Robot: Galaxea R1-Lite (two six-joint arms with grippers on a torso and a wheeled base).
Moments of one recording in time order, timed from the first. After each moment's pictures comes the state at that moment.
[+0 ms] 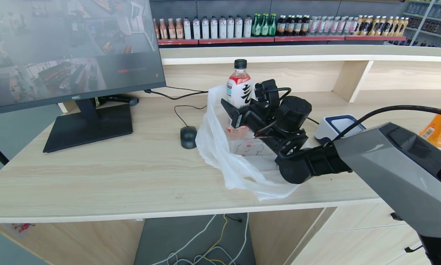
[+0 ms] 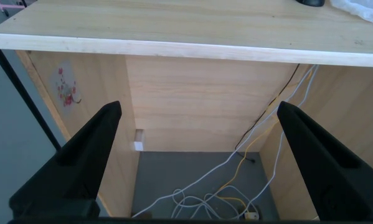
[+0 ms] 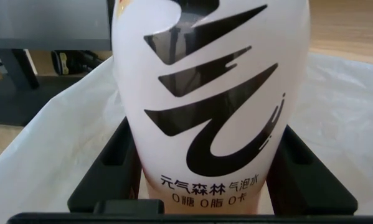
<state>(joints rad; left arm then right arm) 0.00 0.00 0.00 0.00 0.00 0.01 0.53 2.35 -1.57 -1.14 0.11 -0.02</state>
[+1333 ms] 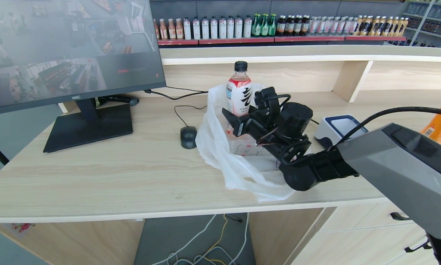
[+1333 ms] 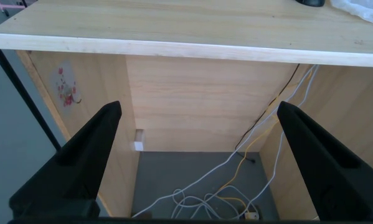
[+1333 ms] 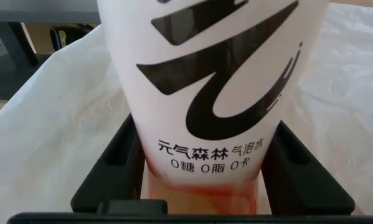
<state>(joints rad) 0.00 0.00 0.00 0.00 0.00 0.01 0.53 2.32 -1.45 -1.15 0.10 -0.04</state>
